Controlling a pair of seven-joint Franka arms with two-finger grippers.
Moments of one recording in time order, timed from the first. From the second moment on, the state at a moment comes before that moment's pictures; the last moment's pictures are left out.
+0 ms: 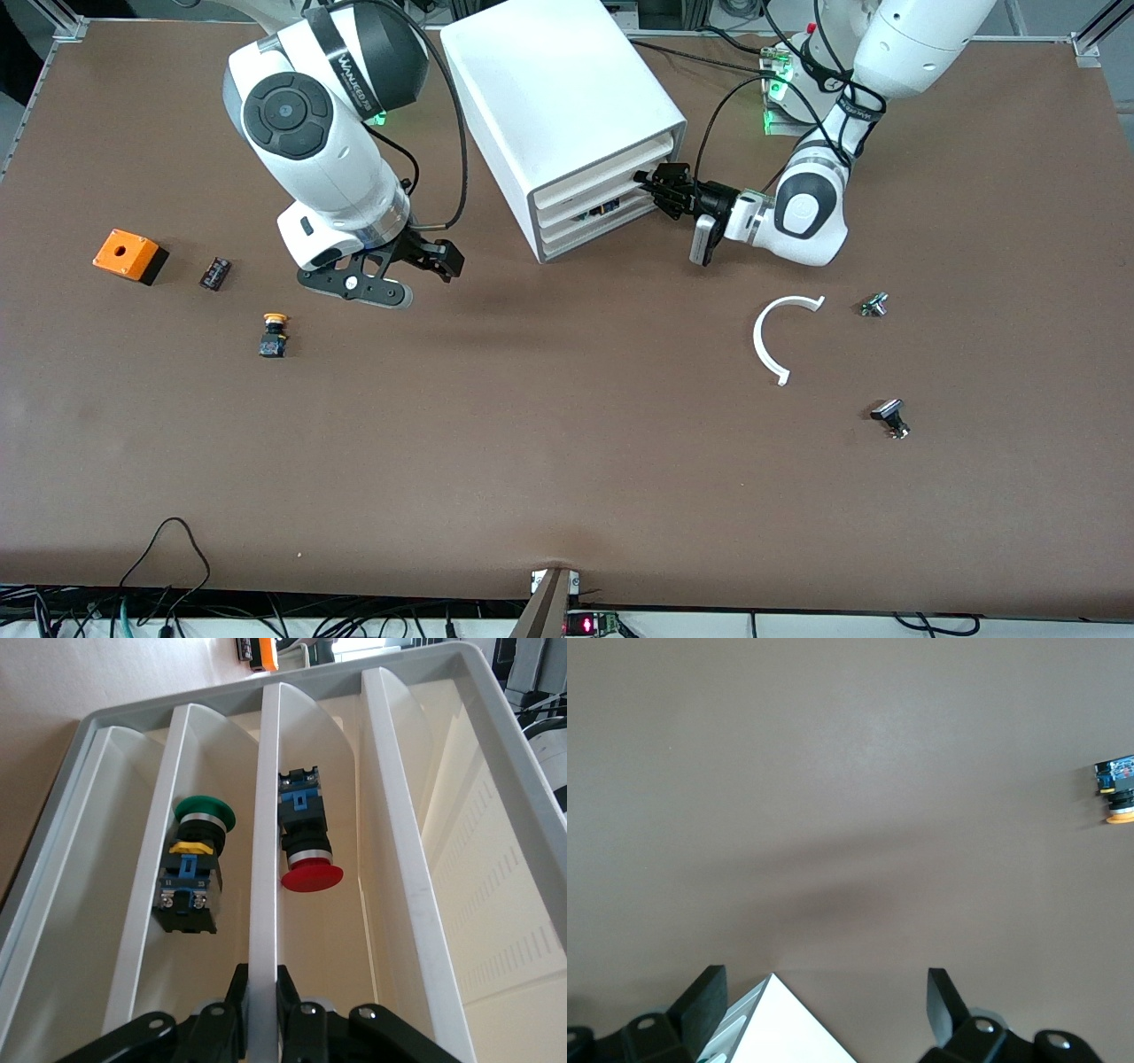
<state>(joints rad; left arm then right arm) -0.11 0.44 -0.22 -2.35 -1.39 1.73 1.29 0.47 0.33 0.06 -1.48 0.01 1.79 0.75</state>
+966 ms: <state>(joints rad) -0.01 0.48 -0.19 -2.14 -1.26 1.76 1.06 0.62 0.47 0.06 -1.27 0.01 1.79 1.15</state>
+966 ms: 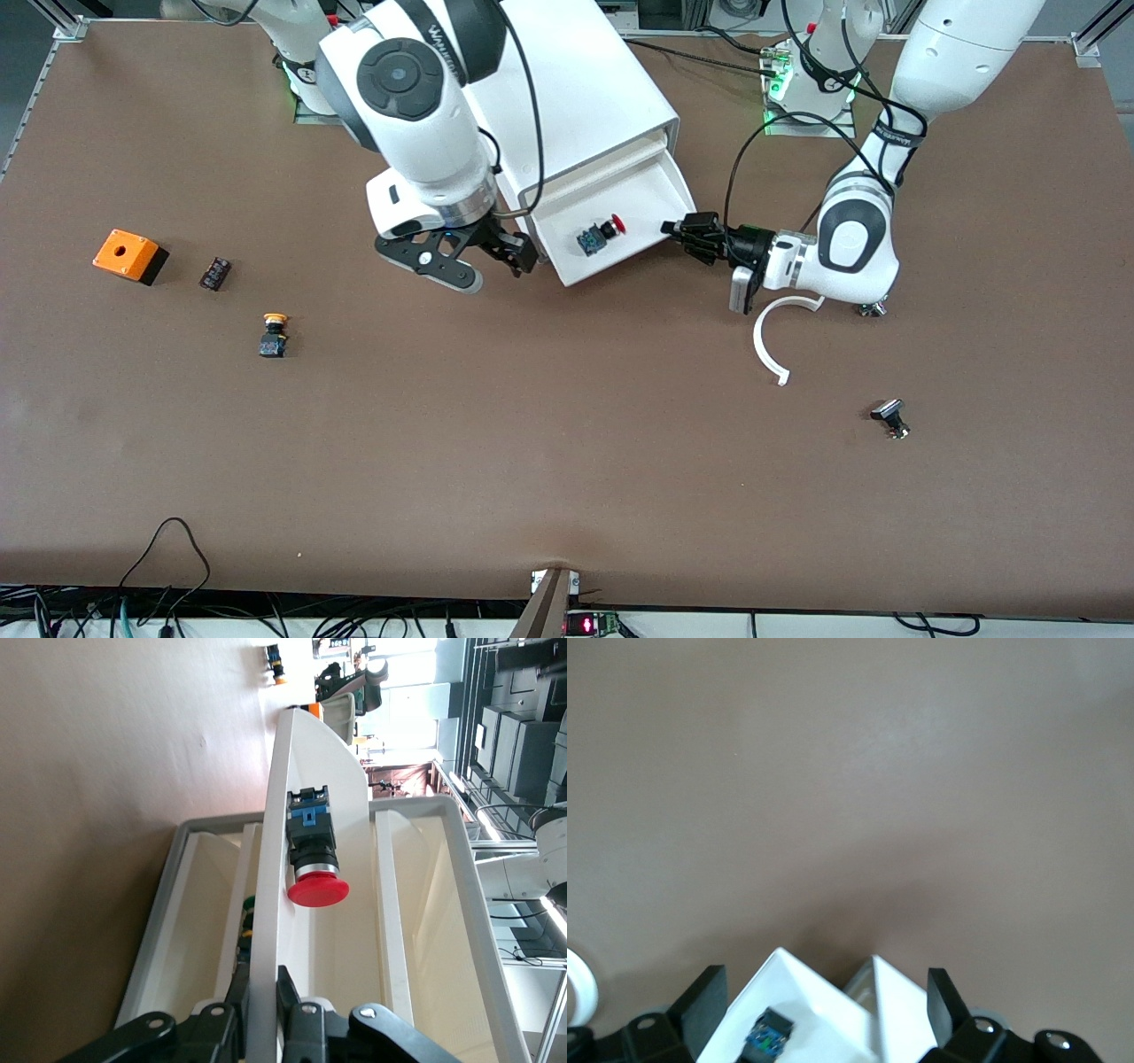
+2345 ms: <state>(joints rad) 0.11 0.39 -0.21 -1.85 -0.65 1.67 0.26 0.82 0.80 0.06 -1.09 0.02 1.93 1.65</state>
